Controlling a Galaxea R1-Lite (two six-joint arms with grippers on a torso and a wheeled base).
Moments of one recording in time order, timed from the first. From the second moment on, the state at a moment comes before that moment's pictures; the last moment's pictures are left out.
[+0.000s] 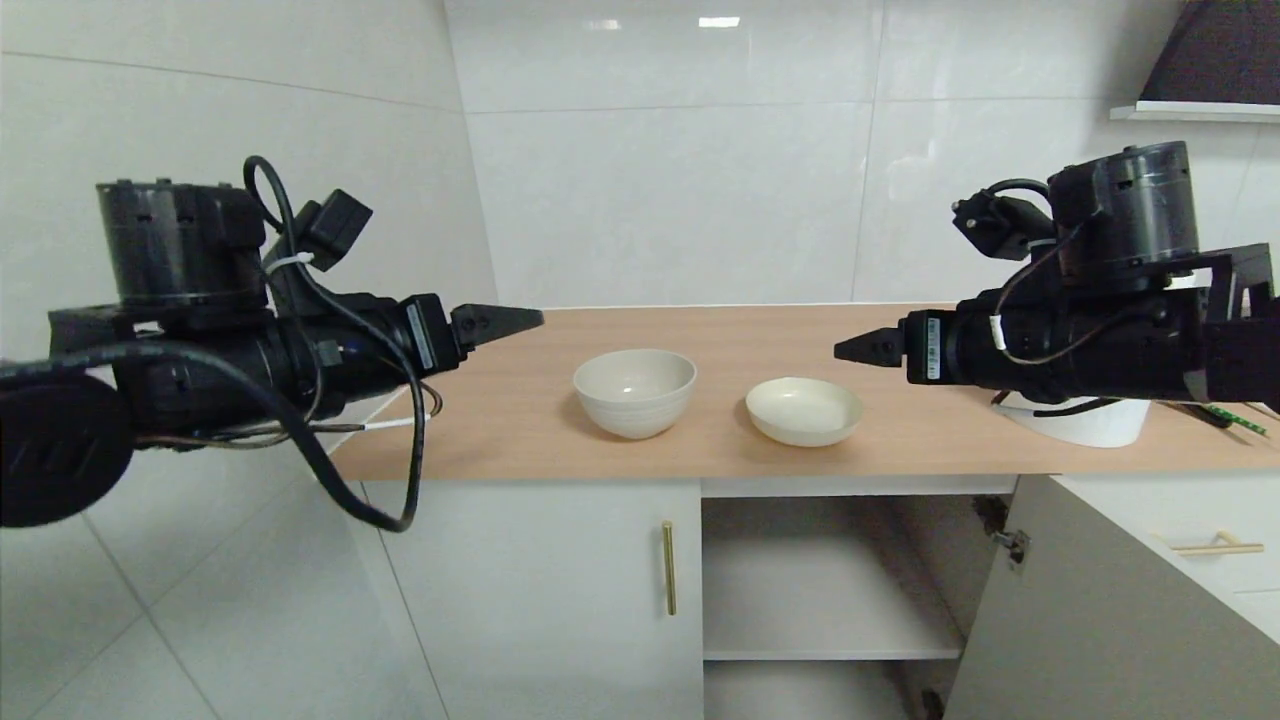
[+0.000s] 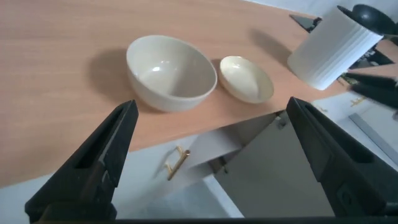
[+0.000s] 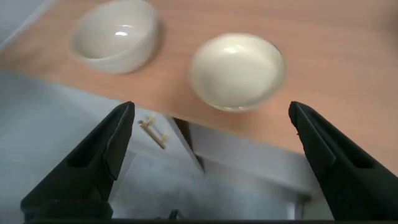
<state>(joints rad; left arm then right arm) -0.22 1.63 -1.04 -0.33 -0.36 -0.38 0.45 1.69 -1.25 -0.02 -0.04 0.23</state>
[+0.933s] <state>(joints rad) -0.40 2.00 -1.44 -0.08 0.23 -0.45 0.44 1.84 -1.35 -0.04 -0.20 0.30</state>
